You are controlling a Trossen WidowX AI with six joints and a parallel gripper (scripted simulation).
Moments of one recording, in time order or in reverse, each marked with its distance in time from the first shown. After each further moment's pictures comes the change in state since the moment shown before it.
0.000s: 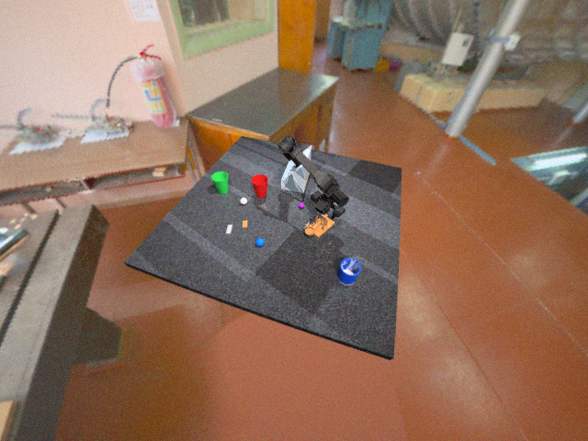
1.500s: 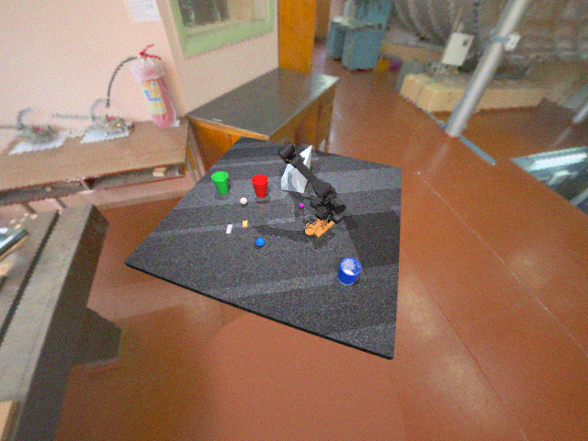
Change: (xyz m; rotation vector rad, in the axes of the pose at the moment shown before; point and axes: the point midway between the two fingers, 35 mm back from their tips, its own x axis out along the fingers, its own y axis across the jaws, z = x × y) arm 0.048 0.003 0.002 -0.002 -0.011 0.011
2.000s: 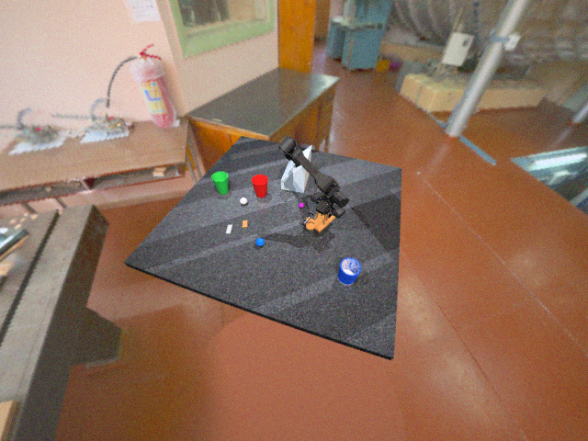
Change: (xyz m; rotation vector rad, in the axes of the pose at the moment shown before) arm -0.036 -0.005 -0.007 -0.018 0.011 -0.024
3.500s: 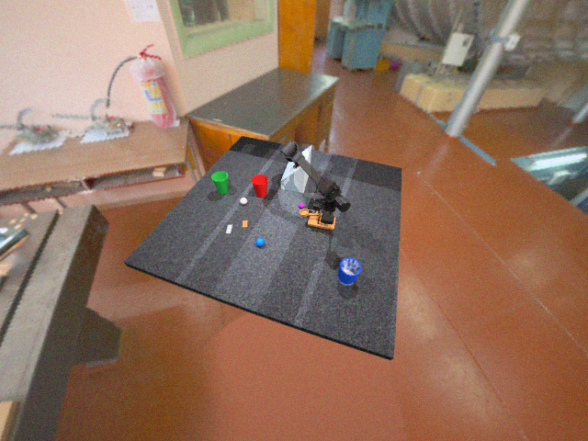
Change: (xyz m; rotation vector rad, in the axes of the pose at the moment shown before) arm -0.004 0.027 0.020 1.043 0.006 0.019
